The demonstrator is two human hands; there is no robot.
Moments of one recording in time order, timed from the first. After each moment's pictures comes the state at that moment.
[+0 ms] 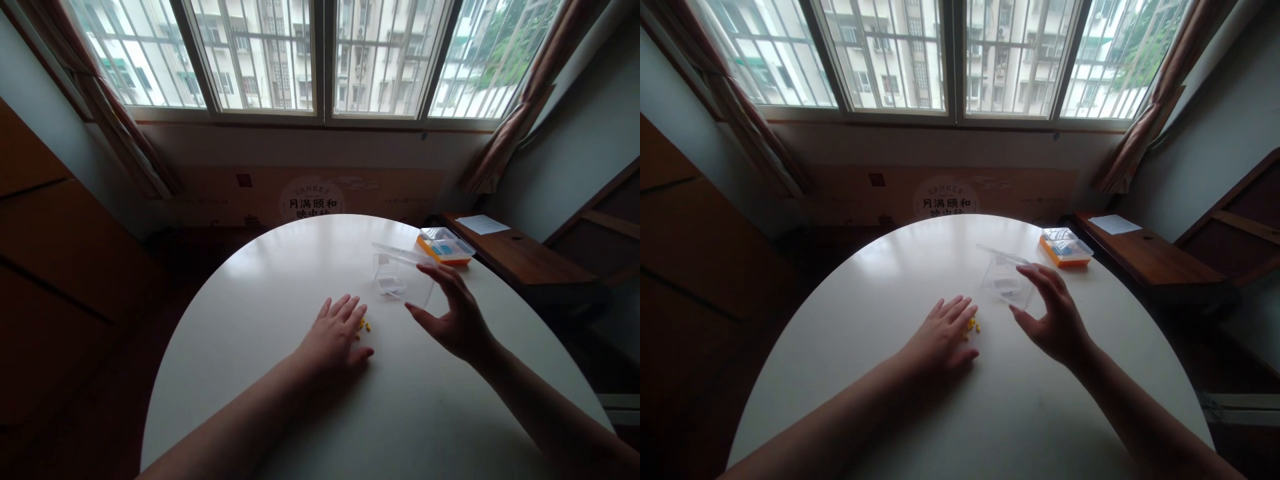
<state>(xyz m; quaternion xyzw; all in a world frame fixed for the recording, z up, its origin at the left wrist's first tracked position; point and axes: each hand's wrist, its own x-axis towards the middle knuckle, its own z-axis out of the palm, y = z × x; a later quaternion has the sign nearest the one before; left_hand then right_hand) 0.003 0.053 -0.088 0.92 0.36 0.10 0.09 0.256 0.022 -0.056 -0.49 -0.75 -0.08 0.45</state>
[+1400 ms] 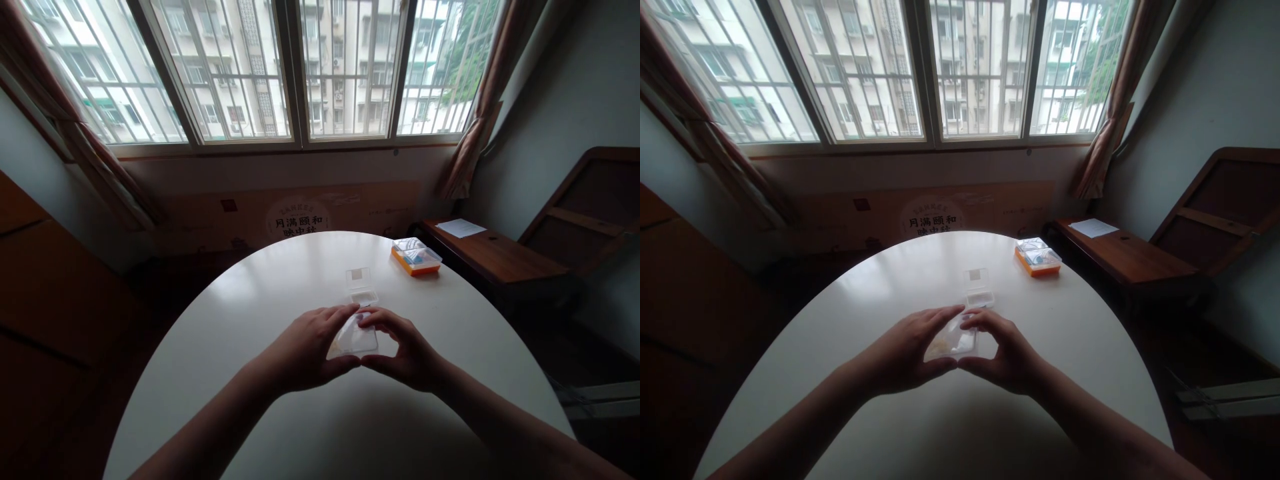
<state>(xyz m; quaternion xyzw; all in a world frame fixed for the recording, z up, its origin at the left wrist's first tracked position) 0.019 0.052 0.001 0.94 0.27 0.14 0.13 0.245 0.012 -0.064 -0.34 -0.76 0.29 0.47</state>
